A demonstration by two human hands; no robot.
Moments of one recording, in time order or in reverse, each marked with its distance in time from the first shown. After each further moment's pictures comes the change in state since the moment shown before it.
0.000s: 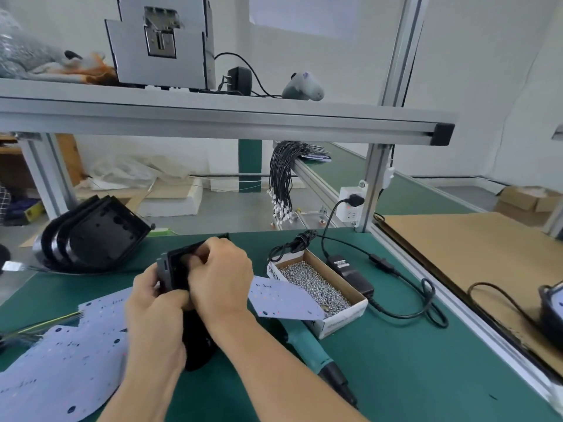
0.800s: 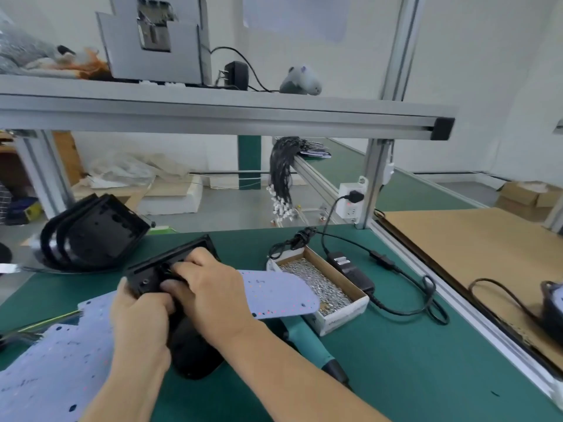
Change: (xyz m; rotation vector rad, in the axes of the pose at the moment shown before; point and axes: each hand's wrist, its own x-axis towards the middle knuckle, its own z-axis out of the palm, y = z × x) left_hand 0.013 -0.004 -0.011 -0.007 0.166 -0.115; right_hand -0.016 0.022 0.005 -0.032 -0.154 -0.504
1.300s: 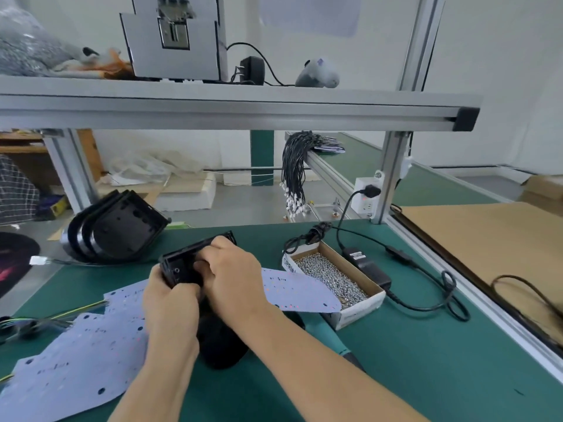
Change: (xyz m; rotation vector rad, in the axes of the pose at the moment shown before) left_hand -0.001 -0.006 0.001 0.119 -0.052 0.078; right_hand 0.011 -0.006 -0.008 -0.118 -0.086 0.135
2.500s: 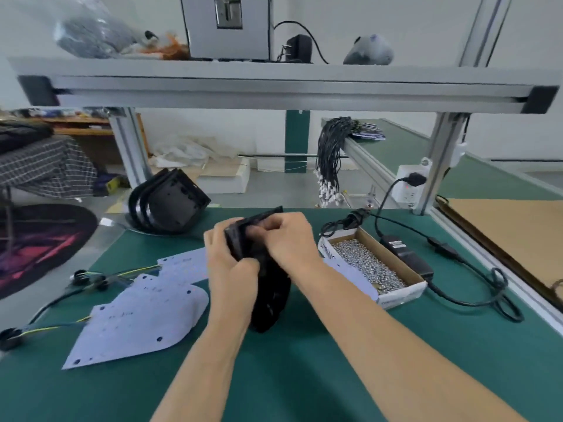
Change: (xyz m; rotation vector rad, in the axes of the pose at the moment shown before) left_hand -0.024 0.009 0.000 0.120 -0.131 0.344; right_hand 0.013 0.006 -0.017 0.438 0.001 0.397
